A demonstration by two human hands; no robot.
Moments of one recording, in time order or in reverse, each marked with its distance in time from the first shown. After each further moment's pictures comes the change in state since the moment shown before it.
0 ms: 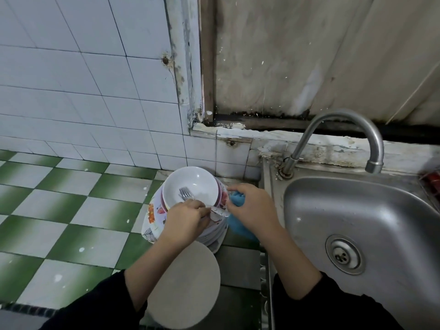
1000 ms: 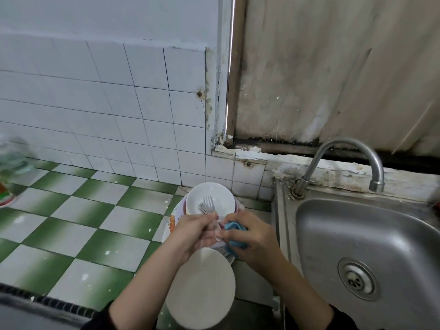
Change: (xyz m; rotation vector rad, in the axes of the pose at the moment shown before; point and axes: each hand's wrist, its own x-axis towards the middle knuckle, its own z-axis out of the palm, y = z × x) left_hand -0.028 0.029 -0.086 -1.561 -0.086 -1.054; right_hand -0.047 -0.015 0.018 -0.001 0.368 -0.966
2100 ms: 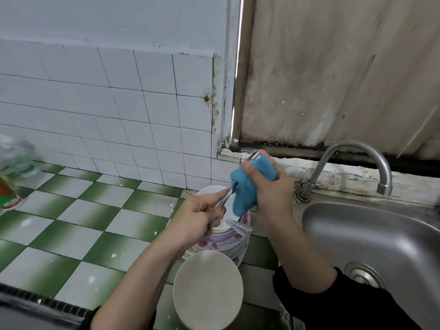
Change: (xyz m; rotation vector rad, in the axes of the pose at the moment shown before) left_hand -0.049 0.044 0.000 0.310 -0.186 0.447; right_hand 0.110 -0.022 -0.026 0.963 0.626 1.164
